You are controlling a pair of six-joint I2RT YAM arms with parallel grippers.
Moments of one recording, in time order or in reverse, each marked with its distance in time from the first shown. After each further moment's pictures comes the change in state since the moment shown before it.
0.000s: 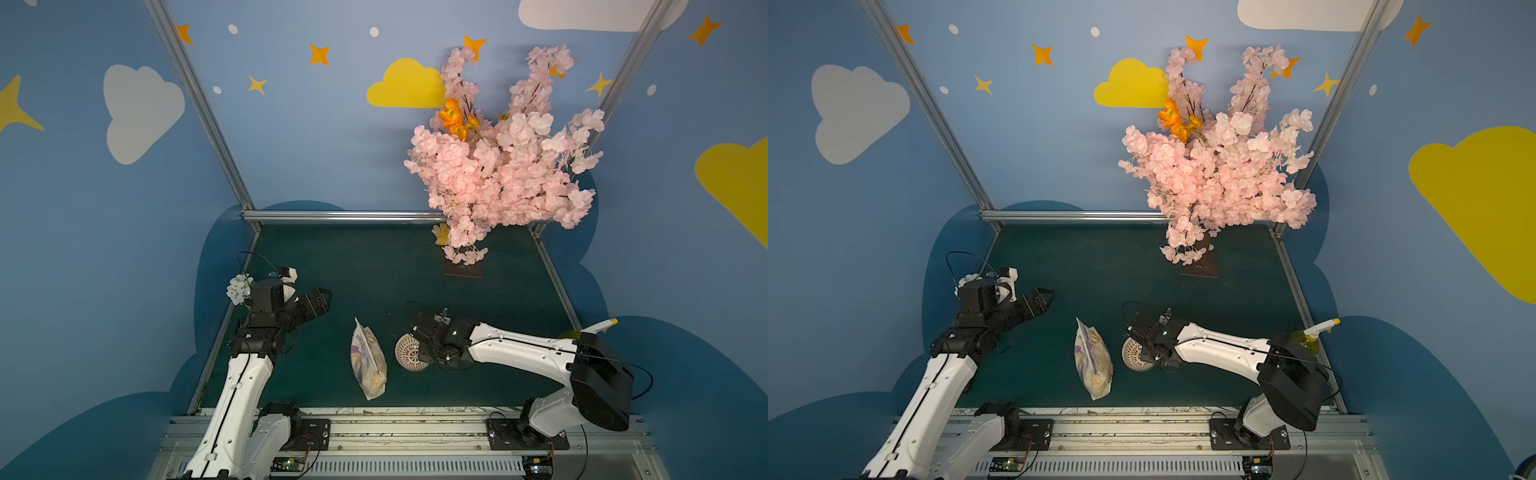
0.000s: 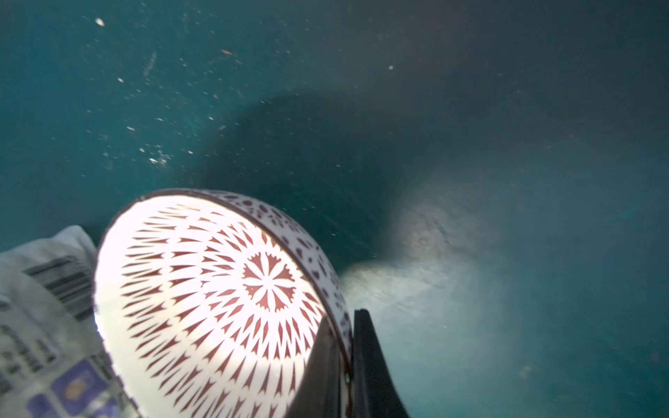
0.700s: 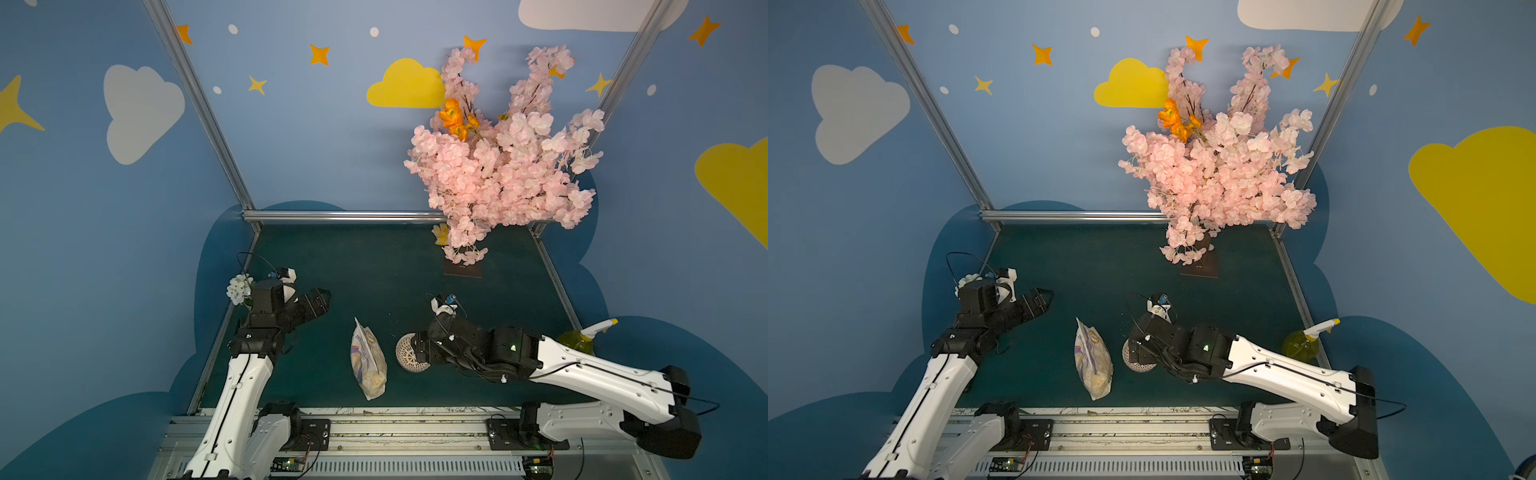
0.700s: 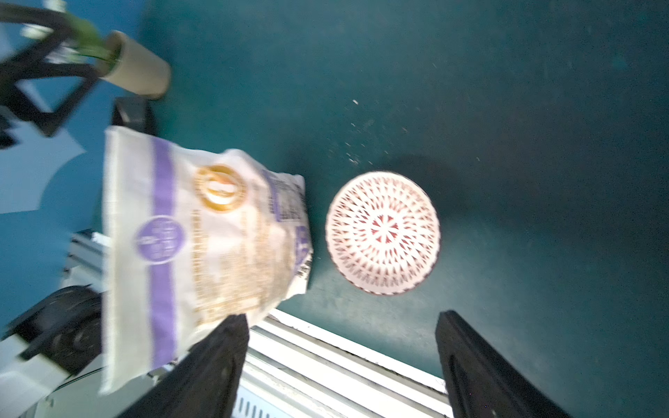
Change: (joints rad) left arm 0.000 -0.001 -0.005 0.000 -0.027 0.001; right arm 0.217 -0.323 0.261 -0.179 0.128 -0.220
